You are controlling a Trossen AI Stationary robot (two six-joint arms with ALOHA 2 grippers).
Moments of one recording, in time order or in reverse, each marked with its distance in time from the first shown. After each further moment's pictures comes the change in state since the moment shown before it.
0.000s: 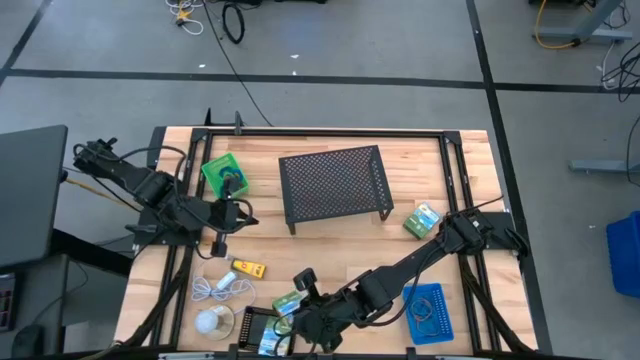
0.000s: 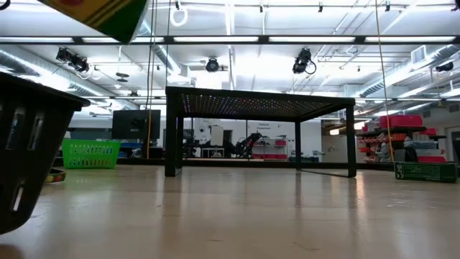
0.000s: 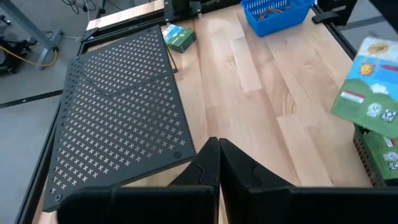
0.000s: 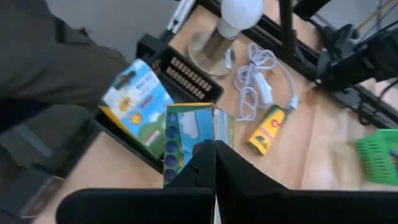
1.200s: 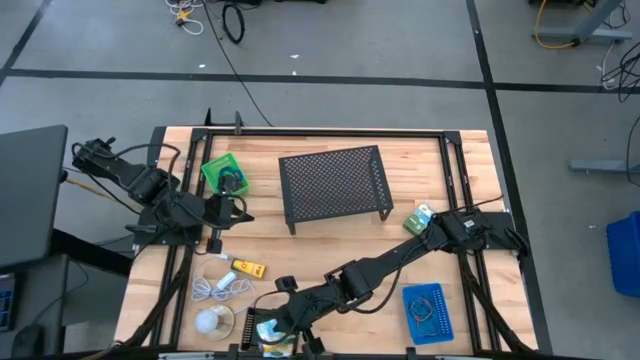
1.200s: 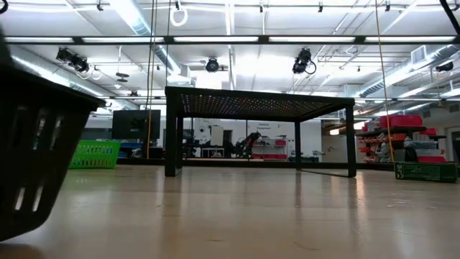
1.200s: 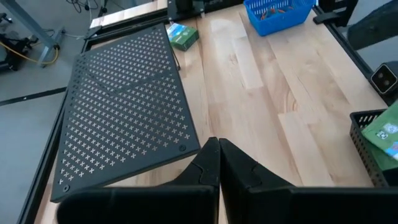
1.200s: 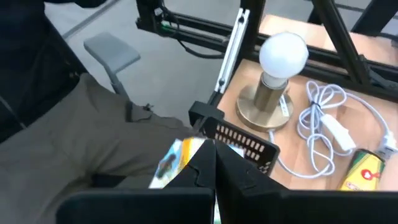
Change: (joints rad) left arm -0.001 -0.044 0.001 -0.041 -0.003 -0.010; right arm -0.084 0.069 0.010 0.268 -0.344 0.198
